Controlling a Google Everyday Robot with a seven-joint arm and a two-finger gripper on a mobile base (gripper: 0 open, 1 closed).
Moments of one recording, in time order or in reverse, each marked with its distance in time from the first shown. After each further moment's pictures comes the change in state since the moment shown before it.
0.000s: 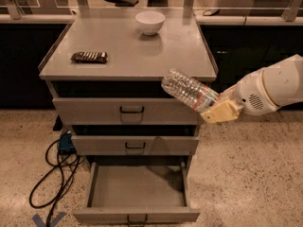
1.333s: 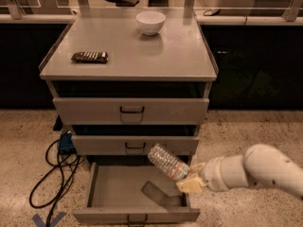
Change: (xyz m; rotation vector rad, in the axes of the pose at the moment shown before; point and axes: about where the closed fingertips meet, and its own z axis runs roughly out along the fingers) arm 0.164 0.065 0.195 -0.180 -0.031 0.129
